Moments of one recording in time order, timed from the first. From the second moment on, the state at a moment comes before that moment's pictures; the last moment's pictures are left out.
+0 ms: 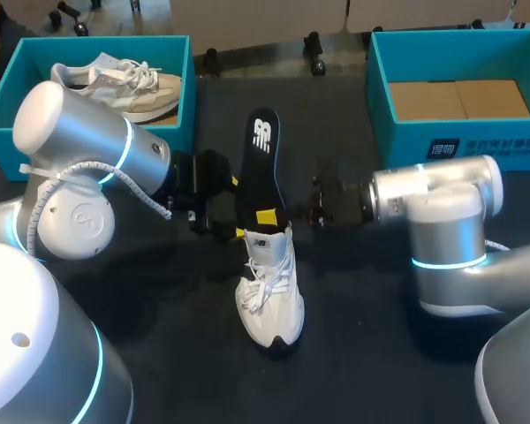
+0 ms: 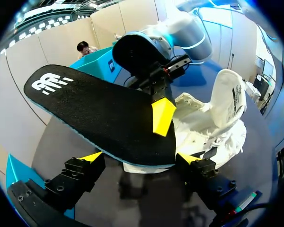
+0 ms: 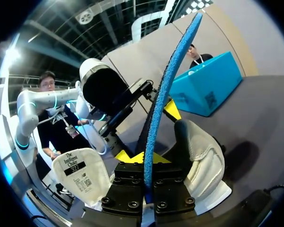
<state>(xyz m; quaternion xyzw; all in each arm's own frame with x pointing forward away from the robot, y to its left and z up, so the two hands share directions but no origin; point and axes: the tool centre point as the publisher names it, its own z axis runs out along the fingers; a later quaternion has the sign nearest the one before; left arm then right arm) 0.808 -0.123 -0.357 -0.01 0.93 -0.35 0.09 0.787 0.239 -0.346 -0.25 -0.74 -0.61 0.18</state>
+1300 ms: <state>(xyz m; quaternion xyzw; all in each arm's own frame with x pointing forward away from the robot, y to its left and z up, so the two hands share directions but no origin) 0.808 -0.124 -0.357 -0.01 0.93 -0.35 0.09 0.817 0.223 -0.326 -0.21 -0.76 -0.58 0.21</state>
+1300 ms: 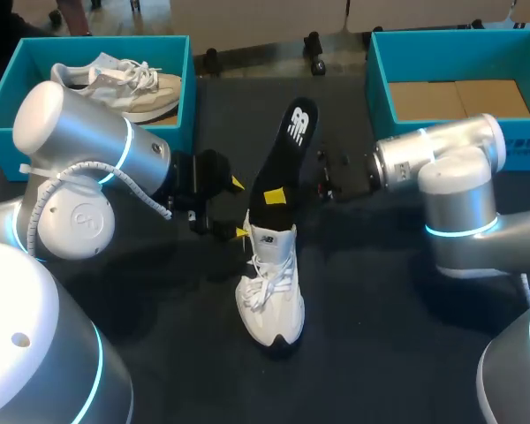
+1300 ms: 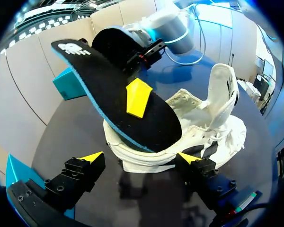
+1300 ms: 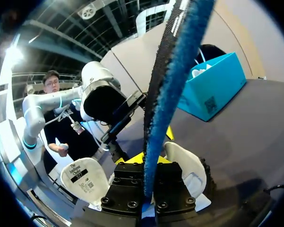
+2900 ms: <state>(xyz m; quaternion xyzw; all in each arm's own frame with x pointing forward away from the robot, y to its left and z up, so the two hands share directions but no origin) 0.808 -0.124 -0.357 -0.01 0.93 -0.35 0.09 0.796 0.231 -0.335 -0.23 -0.79 -0.51 0.25</state>
